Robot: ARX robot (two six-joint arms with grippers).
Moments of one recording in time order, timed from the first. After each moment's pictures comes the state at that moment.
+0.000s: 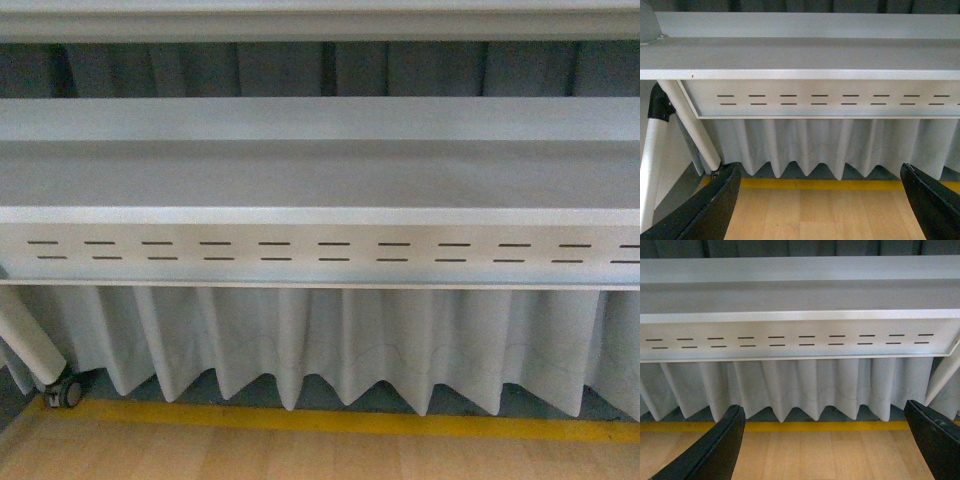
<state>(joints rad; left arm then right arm) 0.00 0.01 0.01 0.00 0.00 0.00 0.00 0.00 0.01 0.00 0.00 -0.01</state>
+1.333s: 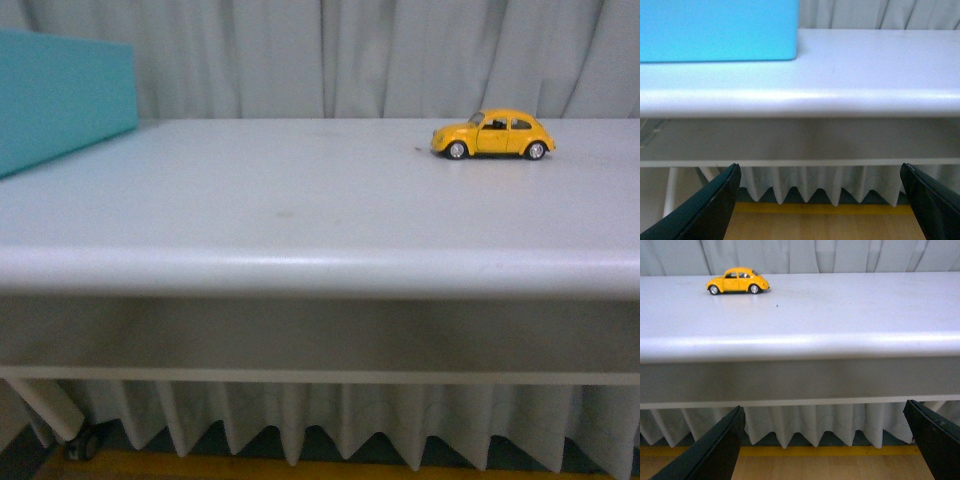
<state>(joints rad) 0.00 0.01 0.01 0.00 0.00 0.00 0.00 0.00 0.01 0.00 0.00 -0.01</state>
